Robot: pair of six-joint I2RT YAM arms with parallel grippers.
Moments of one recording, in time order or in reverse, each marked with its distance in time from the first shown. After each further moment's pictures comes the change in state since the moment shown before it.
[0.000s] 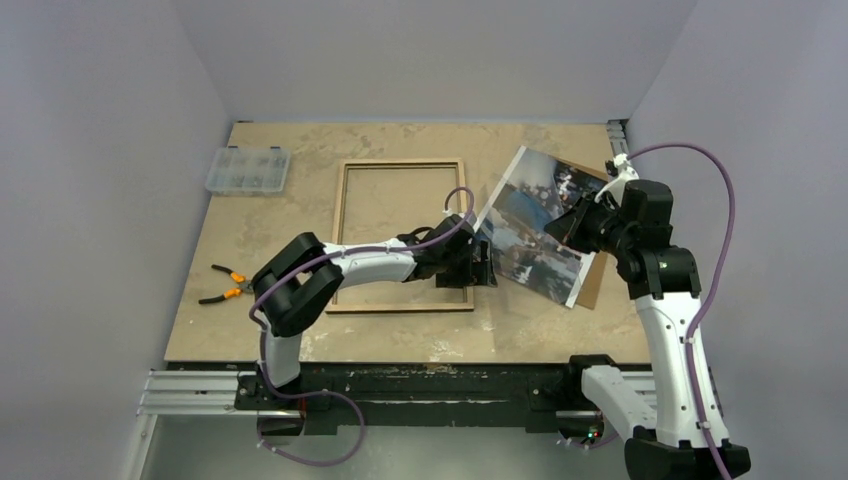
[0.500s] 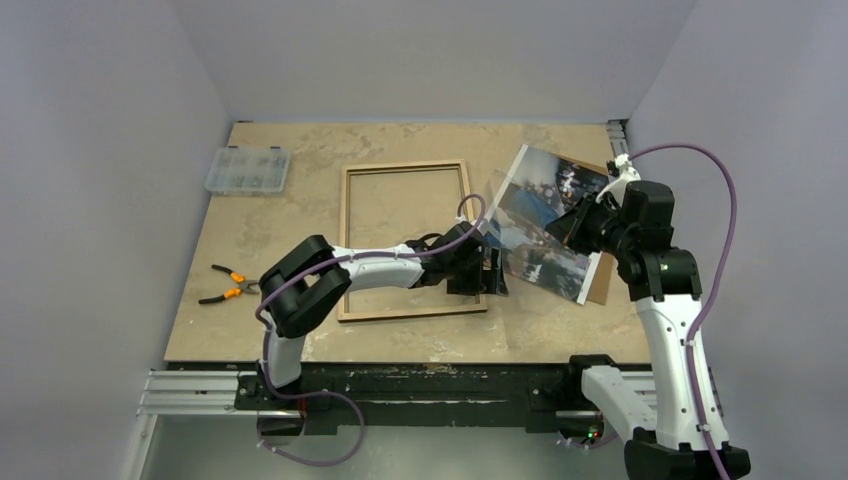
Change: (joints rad) left arm -0.050 0.037 0.021 0.065 0.055 -0.013; right arm 0.000 -0.009 0.000 0.000 0.013 -0.003
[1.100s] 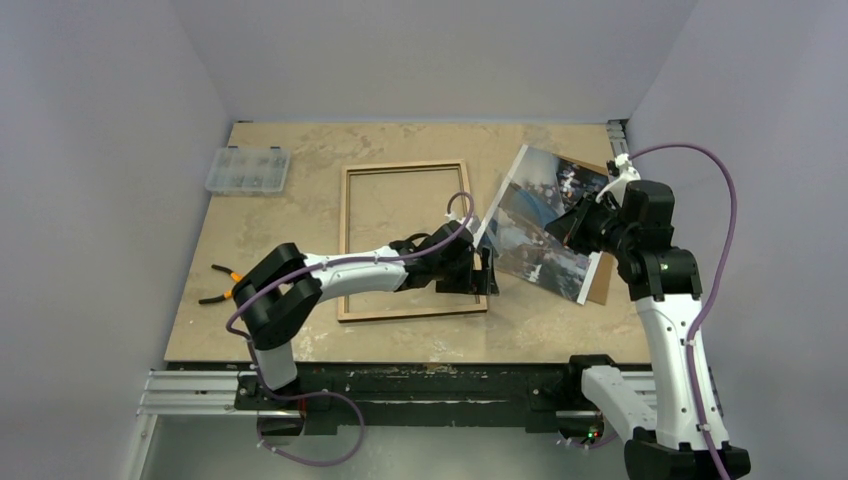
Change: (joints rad) left arm -0.004 -0.150 -0.076 -0.058 -0.051 0.035; right arm 0.000 0.001 0.002 0.000 -0.001 0.001
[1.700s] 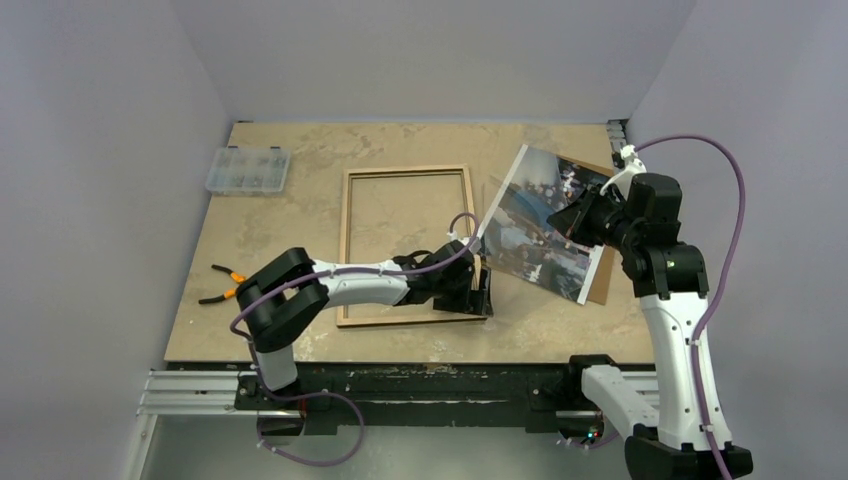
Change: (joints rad) left arm -0.047 0.012 -0.087 0.026 0.001 0.000; right arm 0.000 0.021 0.075 -0.017 0.001 0.009
